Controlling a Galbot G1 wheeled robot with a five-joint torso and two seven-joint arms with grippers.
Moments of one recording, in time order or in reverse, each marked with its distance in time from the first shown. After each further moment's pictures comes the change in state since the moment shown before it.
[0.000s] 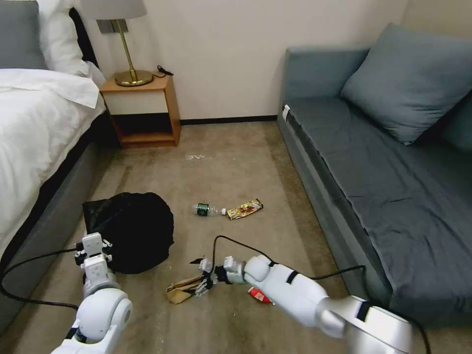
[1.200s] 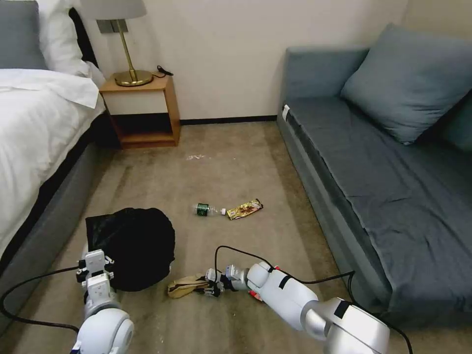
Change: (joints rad) left arm 0.061 -0.018 -0.009 0.013 0.033 -0.045 0.008; right arm -0.009 0.040 0.136 -0.154 -0.166 0.054 -0.016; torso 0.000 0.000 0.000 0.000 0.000
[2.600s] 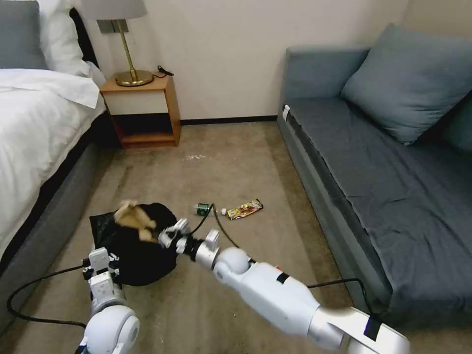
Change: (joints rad) left arm -0.026 -0.009 0.038 -0.008 -0.076 -0.060 -0.025; right arm -0.082 -0.083 -0.083 0.636 0.544 -0.116 0.241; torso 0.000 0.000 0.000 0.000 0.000
